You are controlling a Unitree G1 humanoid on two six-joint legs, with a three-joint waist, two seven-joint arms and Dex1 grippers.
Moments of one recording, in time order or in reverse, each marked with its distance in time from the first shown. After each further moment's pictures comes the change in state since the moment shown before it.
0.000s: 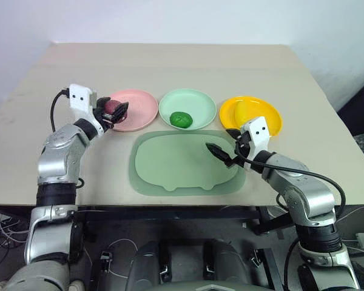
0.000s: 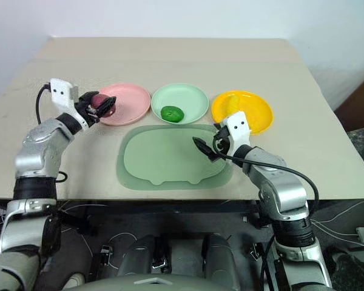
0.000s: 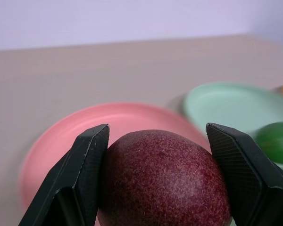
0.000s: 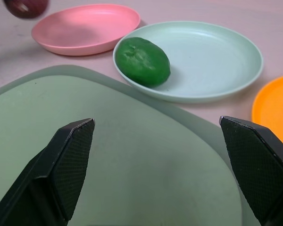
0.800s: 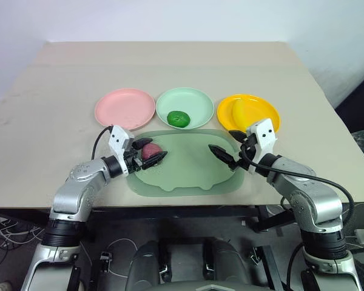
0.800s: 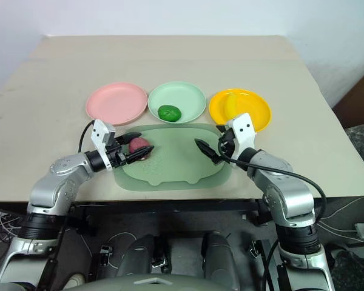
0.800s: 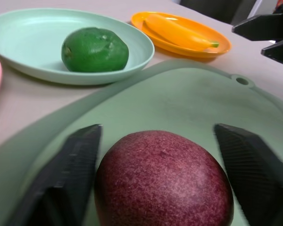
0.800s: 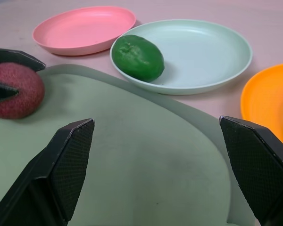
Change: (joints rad) left arm 0.345 0.025 -0.163 -0.458 -0.158 0.177 -0.277; right arm 0.057 -0.013 -0.058 -0.075 0.040 0.024 0.009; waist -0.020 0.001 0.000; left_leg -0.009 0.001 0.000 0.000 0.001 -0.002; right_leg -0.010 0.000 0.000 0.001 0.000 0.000
